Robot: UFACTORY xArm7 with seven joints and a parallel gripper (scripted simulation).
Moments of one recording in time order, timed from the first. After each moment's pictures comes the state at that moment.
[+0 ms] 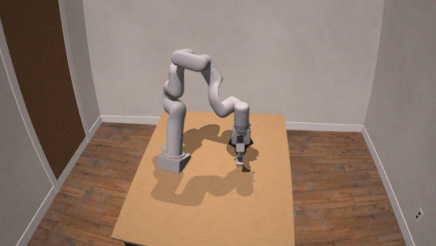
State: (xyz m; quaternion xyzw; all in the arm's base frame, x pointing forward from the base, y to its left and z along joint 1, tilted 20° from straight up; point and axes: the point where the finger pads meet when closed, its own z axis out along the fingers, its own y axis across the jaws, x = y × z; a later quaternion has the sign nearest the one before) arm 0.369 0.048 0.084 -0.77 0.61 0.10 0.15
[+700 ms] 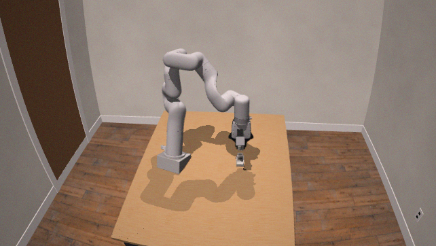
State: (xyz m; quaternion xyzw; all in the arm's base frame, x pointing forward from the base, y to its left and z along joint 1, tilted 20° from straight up) arm 0.367 0.036 0.121 -0.77 0.61 0.10 0.14
